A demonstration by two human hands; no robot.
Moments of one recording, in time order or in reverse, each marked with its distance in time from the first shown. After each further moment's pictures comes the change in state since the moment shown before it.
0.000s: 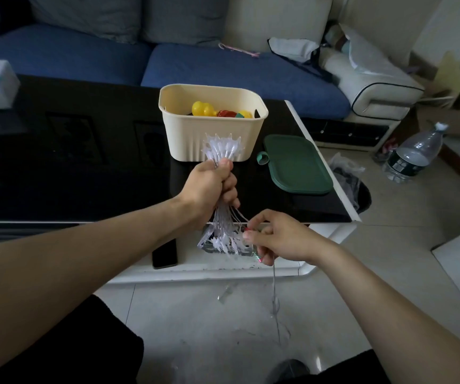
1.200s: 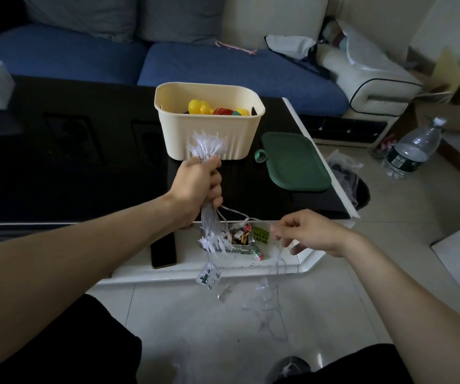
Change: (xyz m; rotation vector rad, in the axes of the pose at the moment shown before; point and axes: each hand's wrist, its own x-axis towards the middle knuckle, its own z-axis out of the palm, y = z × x) left_hand 0.005 0.004 -0.011 0.002 0.100 -0.061; right_hand 0.003 0.040 -0.042 0.003 0.032 0.105
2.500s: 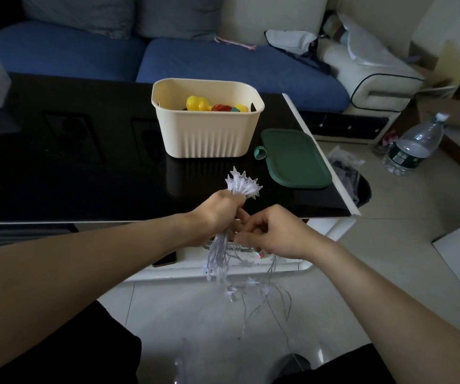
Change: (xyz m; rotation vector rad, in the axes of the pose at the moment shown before) left_hand 0.000 -0.044 0.020 0.455 -0.189 -0.185; right_hand -0.009 -0.045 0.043 -0.107 0.003 -0.250
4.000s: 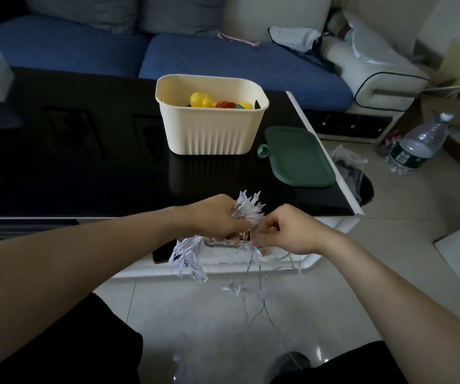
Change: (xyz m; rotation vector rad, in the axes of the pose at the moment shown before) left_hand -0.006 -0.005 -0.025 0.503 -0.294 0.066; right_hand 0.006 0.018 -0.013 -0.152 -0.074 0.078
